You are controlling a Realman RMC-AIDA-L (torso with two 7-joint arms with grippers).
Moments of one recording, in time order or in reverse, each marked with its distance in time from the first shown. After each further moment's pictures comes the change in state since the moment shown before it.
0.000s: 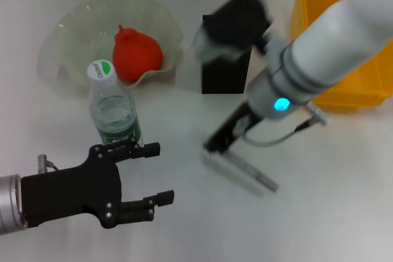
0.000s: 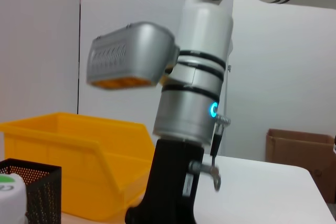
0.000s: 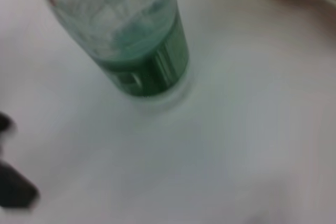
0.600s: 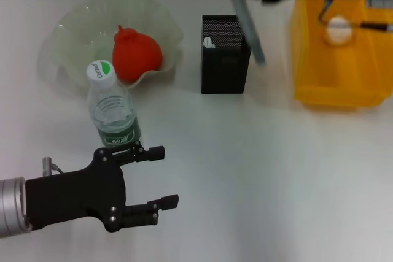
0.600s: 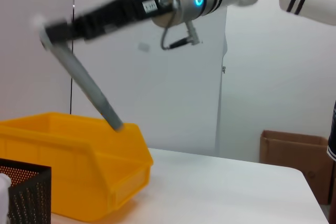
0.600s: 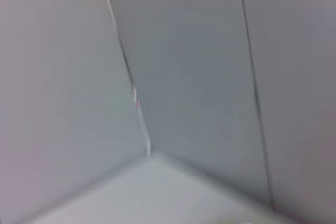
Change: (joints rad) left arm -0.003 -0.005 0.010 -0.010 0.001 0.003 0.005; right arm -0.333 0.004 0.564 -0.315 0.524 0.052 -0.609
